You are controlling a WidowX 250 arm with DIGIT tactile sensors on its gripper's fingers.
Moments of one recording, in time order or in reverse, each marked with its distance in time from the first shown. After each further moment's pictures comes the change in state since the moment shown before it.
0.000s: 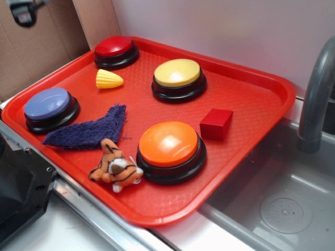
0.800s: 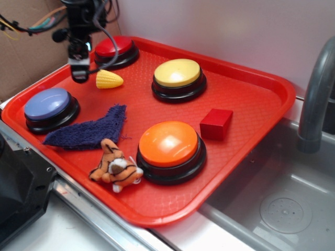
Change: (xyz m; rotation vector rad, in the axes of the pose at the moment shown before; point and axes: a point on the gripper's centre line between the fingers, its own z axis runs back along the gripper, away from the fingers) arm 0.053 0.006 -0.098 0.012 0.097 -0.060
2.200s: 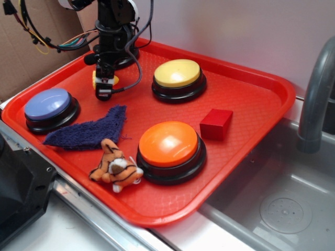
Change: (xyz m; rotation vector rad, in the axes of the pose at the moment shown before) arm 0.023 -0.003 -0.044 -0.045 0.101 0.033
